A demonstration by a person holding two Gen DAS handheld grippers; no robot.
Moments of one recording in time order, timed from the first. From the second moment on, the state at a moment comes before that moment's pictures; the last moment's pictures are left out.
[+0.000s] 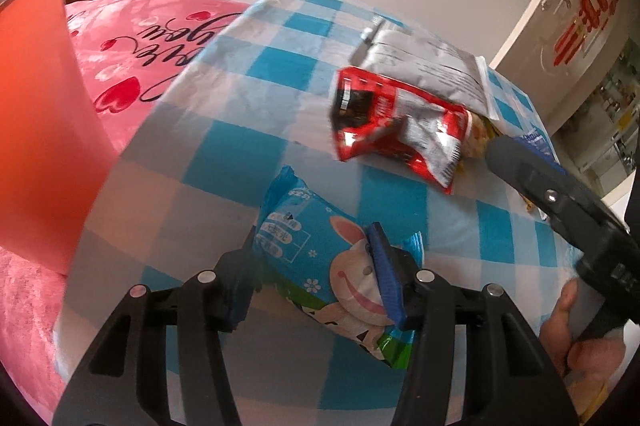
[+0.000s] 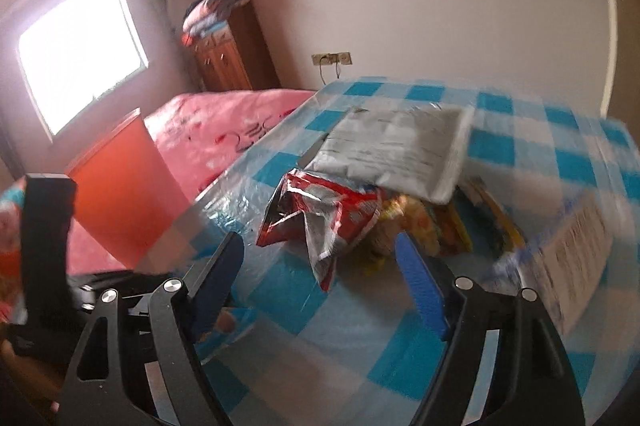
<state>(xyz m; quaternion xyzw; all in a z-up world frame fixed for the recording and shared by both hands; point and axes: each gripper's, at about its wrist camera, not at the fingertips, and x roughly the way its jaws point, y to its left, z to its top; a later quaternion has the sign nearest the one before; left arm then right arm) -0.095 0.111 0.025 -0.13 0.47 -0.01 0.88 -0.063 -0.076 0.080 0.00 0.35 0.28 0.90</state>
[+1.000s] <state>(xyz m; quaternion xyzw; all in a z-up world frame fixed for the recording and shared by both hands) -0.111 0.169 0.026 -0.12 0.44 -0.02 0.89 -0.034 -0.004 0.042 -0.16 0.46 0.38 0.79</state>
